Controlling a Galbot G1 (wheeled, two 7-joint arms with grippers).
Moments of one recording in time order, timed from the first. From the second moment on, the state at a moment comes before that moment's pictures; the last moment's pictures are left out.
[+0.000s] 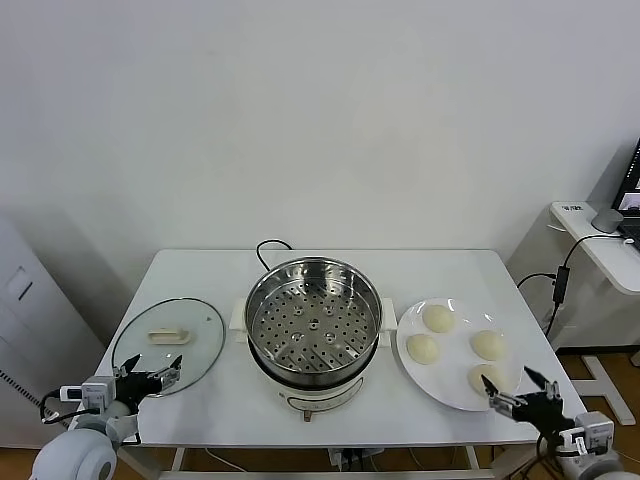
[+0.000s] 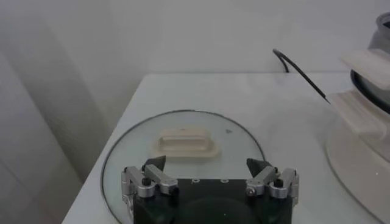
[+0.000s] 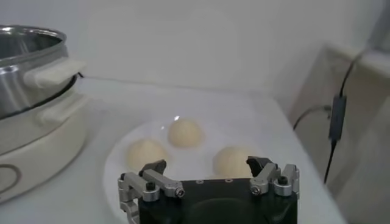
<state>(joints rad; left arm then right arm) 1.43 -1.00 -0.57 -1.94 -0.59 0.49 -0.18 -1.66 0.90 0.83 1.96 0.28 -0.19 -0.10</state>
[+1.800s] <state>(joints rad) 1.38 -1.03 -0.54 -1.90 -0.56 0.51 -0.18 -0.02 0.81 -0.52 0.93 -0.21 0.14 -1.16</state>
